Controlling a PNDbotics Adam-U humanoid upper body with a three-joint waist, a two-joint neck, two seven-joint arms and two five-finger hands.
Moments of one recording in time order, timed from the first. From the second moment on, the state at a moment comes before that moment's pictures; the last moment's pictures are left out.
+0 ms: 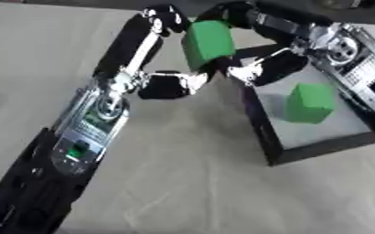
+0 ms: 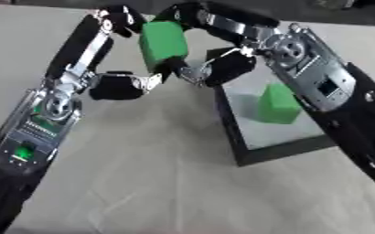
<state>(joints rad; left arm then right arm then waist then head) -0.79 0.17 -0.45 -1.64 -0.59 0.18 -0.01 -0.84 -0.63 0.44 -1.68 0.02 -0.15 0.37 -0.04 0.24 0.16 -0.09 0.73</state>
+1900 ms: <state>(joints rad) -0.73 0.18 -0.45 -1.61 -0.74 0.26 -0.06 -0.74 -0.73 0.42 -1.68 0.07 -0.15 0.27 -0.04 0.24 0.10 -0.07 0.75</state>
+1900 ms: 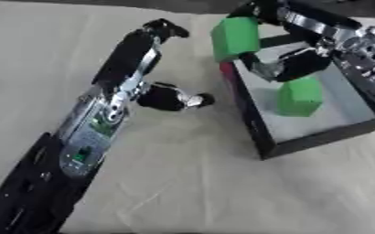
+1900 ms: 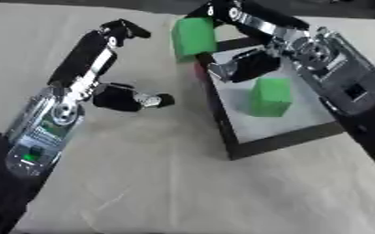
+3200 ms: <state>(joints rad) -0.70 0.20 -0.44 -1.61 -0.73 0.26 -0.04 -0.61 -0.77 0.32 -1.50 0.18 -0.12 0.12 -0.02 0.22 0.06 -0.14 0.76</state>
